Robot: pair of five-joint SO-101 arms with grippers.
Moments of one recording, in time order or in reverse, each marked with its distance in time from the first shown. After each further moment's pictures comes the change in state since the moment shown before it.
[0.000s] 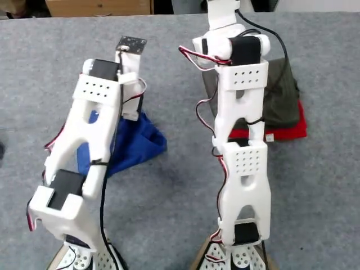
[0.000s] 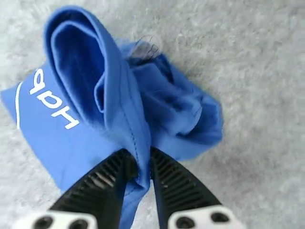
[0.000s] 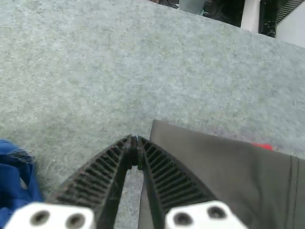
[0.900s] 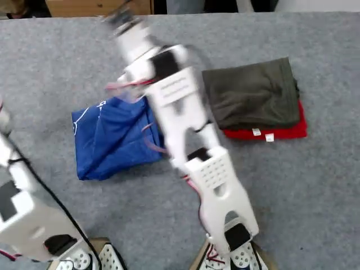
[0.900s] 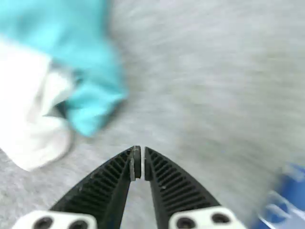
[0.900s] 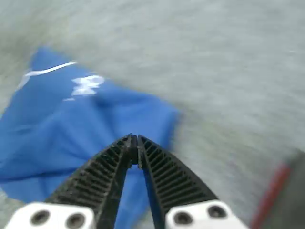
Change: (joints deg) left arm -55.8 0.3 17.8 -26.6 3.5; right arm -26.6 0.0 19.5 -5.6 0.0
